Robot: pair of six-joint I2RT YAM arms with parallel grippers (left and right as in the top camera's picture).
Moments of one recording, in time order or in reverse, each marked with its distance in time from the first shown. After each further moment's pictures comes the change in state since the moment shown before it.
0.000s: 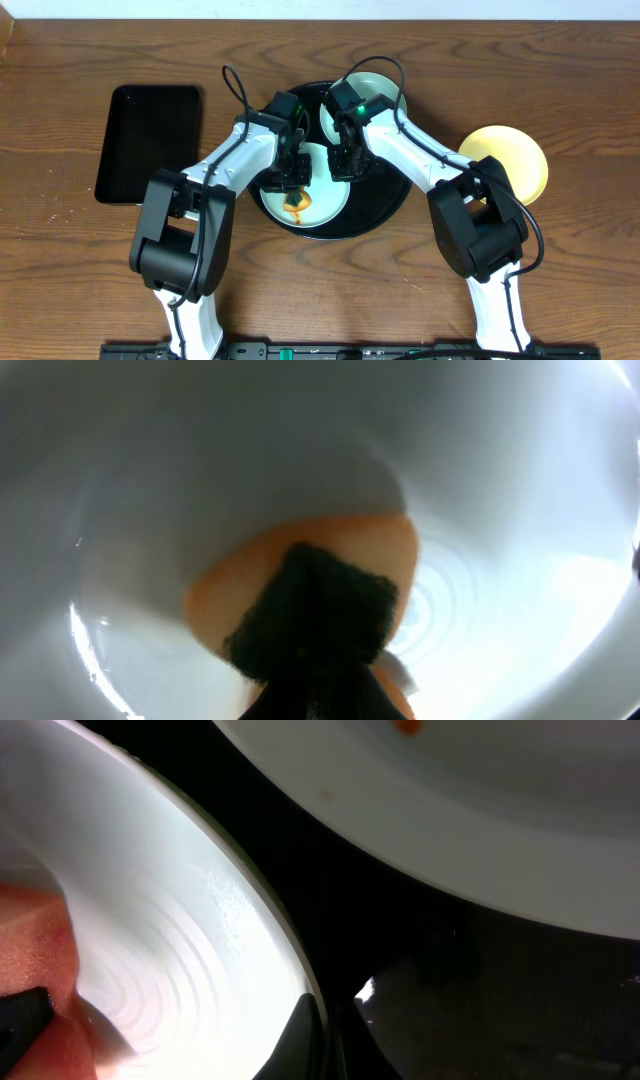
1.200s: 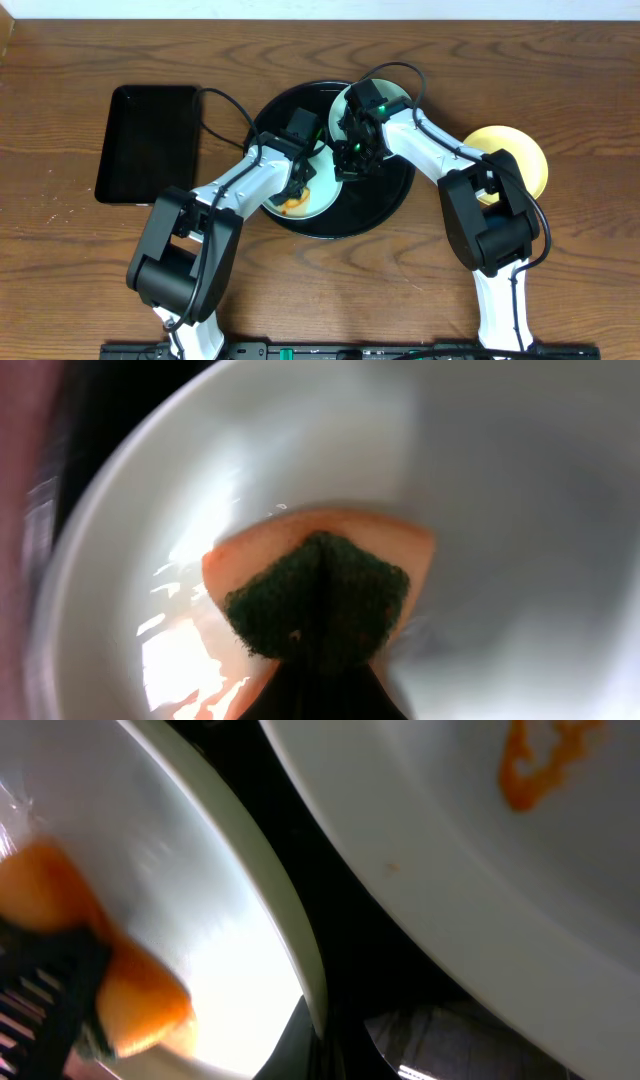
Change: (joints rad) left arm -0.100 -0.078 -0.150 0.251 -0.352 -0.751; right arm -0.082 -0.001 -0.093 0.151 -0.297 -0.008
